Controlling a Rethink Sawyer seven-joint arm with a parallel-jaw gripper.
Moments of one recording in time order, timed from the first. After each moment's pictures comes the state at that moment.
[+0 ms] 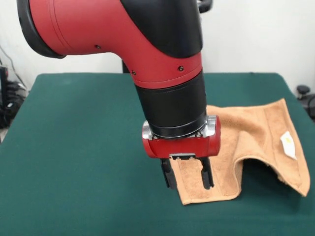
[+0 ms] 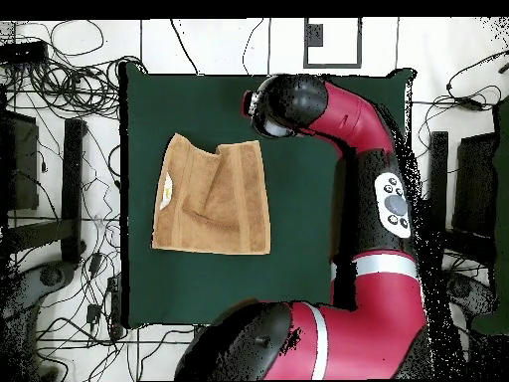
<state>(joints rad) -0.29 -0.32 0.20 0.99 0.05 0.87 1.70</state>
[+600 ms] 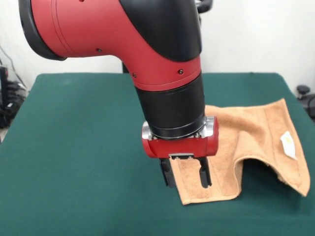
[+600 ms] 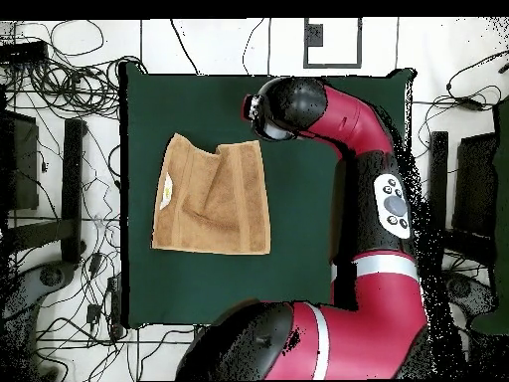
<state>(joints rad) -0.29 -0.32 0.20 1.00 0.04 0.87 1.70</state>
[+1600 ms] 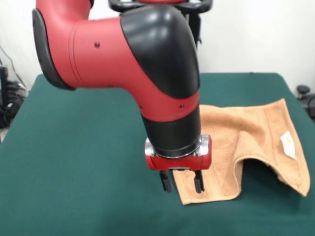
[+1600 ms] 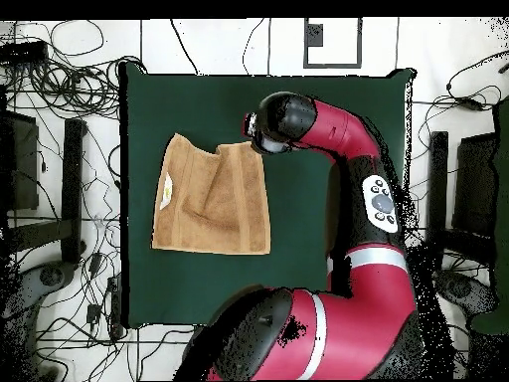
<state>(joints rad) -0.29 -0.24 0.20 1.00 -0.03 0.88 1.70</state>
